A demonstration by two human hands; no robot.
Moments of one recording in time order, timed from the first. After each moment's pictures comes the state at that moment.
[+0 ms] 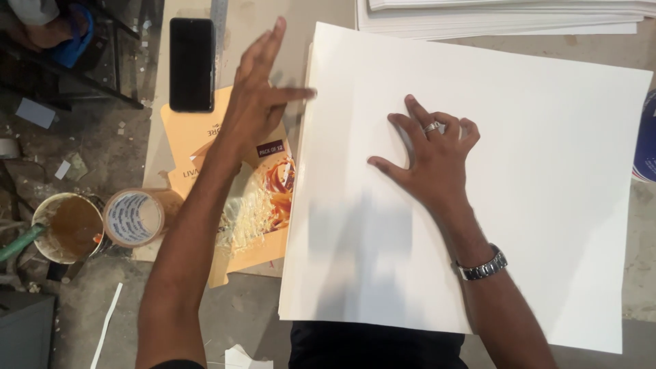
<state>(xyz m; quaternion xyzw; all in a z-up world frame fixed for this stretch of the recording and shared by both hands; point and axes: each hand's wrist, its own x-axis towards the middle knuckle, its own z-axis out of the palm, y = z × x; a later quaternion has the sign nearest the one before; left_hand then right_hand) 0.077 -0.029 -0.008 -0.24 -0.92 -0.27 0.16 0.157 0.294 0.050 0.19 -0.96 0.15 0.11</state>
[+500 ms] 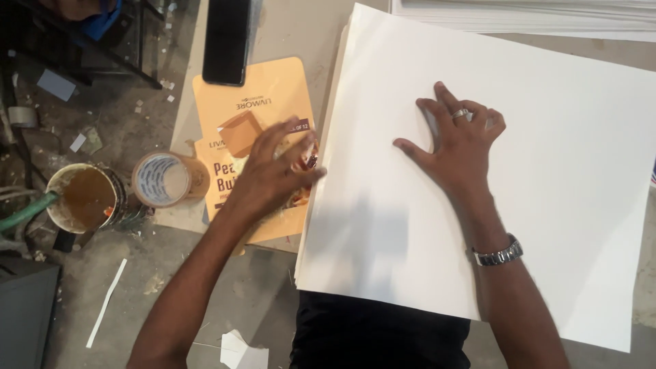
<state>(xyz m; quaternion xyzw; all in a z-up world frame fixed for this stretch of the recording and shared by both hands) 0.230 -0.024 0.057 -0.09 -0.93 -0.33 -0.09 0.160 0.298 0.042 0.21 -0.96 0.13 0.13</state>
